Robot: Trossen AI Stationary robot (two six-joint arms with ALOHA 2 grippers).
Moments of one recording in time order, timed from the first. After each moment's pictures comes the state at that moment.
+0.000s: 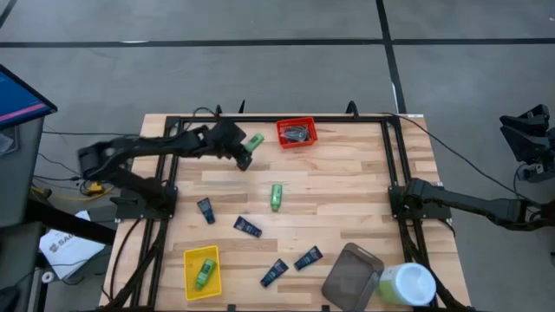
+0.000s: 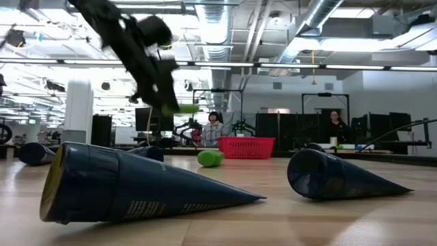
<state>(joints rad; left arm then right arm) 0.44 1.38 0.82 -0.26 -0.07 -0.27 -0.46 0.41 1.73 -1.04 -0.04 0.18</state>
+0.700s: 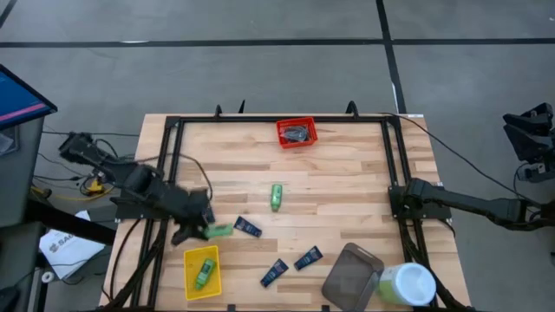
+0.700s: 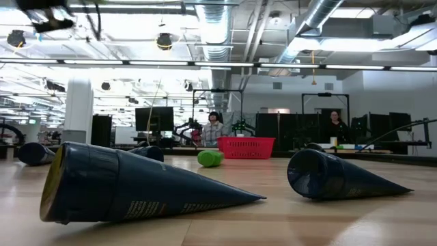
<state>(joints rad) -0.47 0.88 0.82 -0.66 0.12 -0.77 -0.46 0.41 1.73 -1.01 -0.04 0.15</state>
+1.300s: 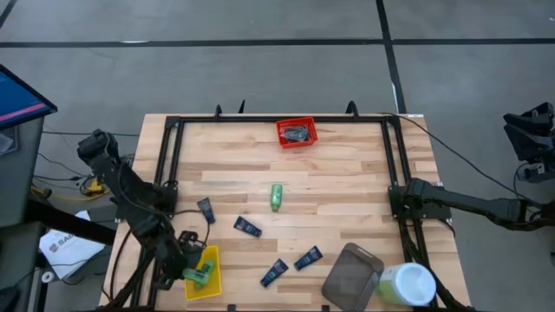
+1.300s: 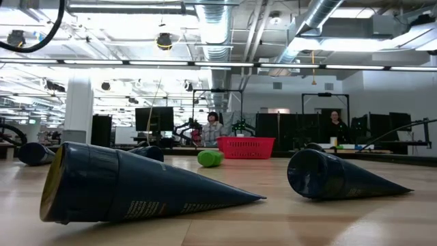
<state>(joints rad) -0.90 1.25 0.82 -0.65 0.14 -0.71 -0.46 0.41 1.73 -1.01 -0.04 0.12</state>
